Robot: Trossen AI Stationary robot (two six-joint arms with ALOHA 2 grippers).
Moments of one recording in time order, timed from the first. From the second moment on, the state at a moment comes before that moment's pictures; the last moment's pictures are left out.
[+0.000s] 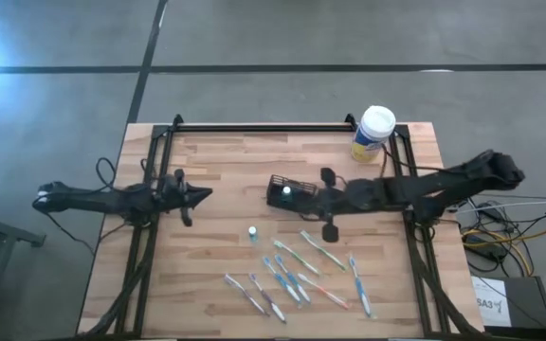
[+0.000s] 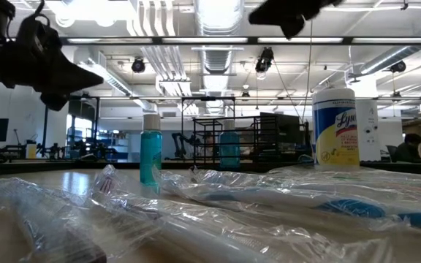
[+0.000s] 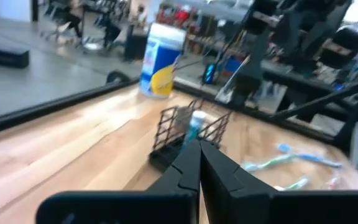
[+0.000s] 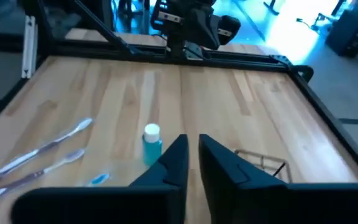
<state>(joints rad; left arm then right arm) -0.09 0.24 0.02 0.11 -0.40 -0.30 0.17 1.24 0.85 0.00 0.21 0.02</state>
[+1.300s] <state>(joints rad) 0.29 1.54 0.66 0.27 0.07 -0.22 0.29 1.60 0.59 0.34 0.52 0.39</state>
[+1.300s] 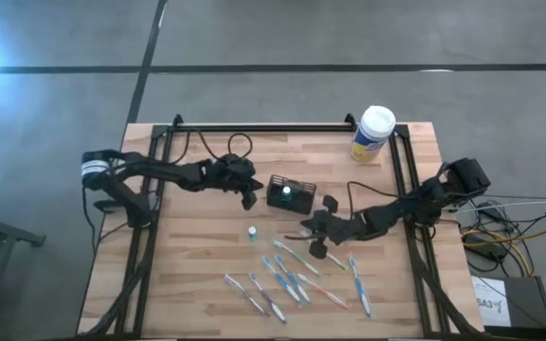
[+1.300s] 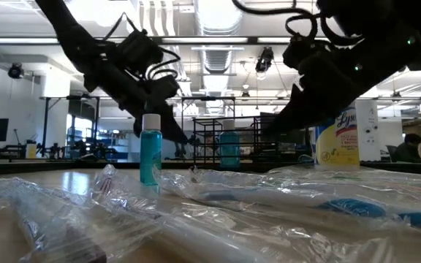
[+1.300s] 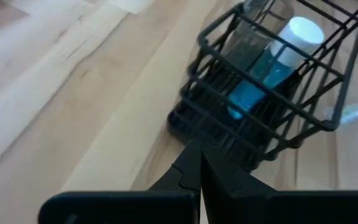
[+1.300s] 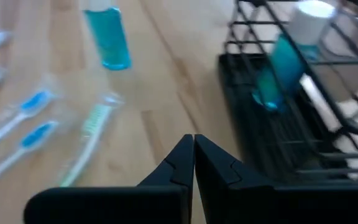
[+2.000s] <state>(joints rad) 0.17 1.59 0.69 0.31 0.07 -0.24 0.21 1.58 0.54 0.29 0.63 0.51</state>
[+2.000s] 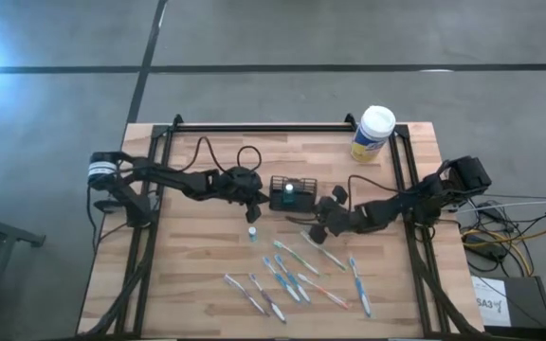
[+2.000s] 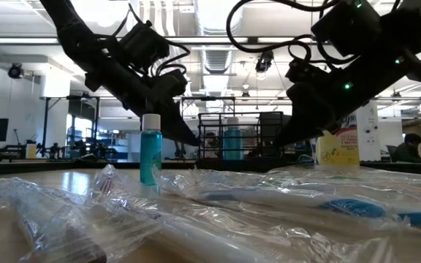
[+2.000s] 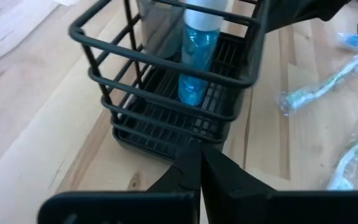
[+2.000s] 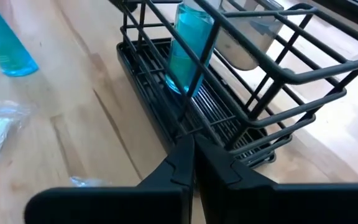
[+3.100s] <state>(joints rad) 0.09 1.59 0.68 0.30 0.05 -0.25 0.21 1.58 0.52 0.24 0.57 0.60</state>
